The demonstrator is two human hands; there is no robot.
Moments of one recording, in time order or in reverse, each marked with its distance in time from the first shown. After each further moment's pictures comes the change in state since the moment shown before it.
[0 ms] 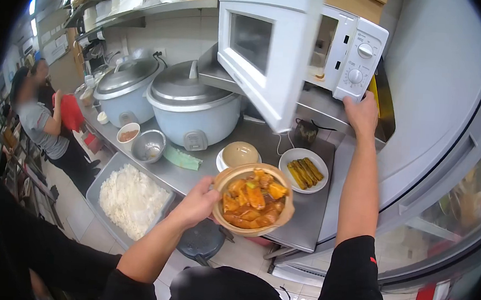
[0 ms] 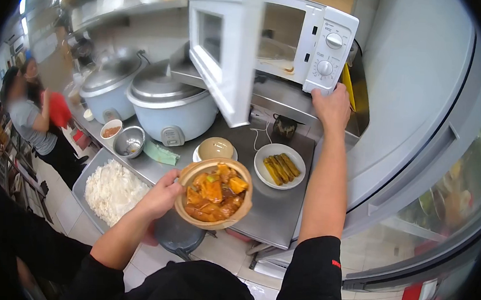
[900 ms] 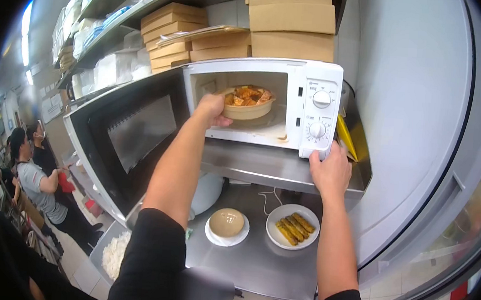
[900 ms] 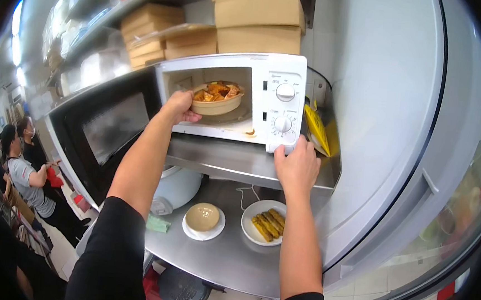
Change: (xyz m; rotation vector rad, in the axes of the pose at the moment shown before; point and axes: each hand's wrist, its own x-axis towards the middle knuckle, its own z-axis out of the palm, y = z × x) left_hand 0.290 0.306 0.024 0.137 0.219 0.294; right_hand -0.010 -0.005 -0.002 0.031 0.119 -0.014
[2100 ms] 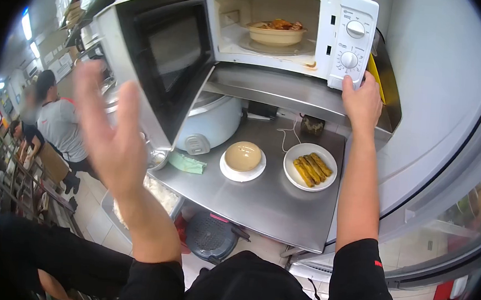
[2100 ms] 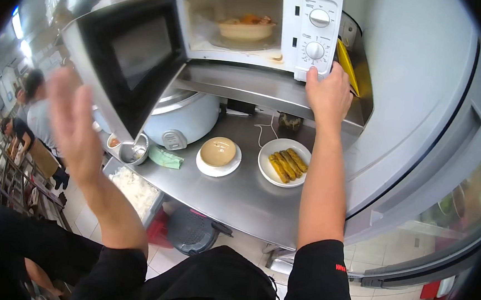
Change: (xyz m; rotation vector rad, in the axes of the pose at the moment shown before) left_hand -0.321 -0.041 -0.085 0.450 0.841 0.941; right_hand 0.003 0.001 0.004 0.072 0.034 0.021
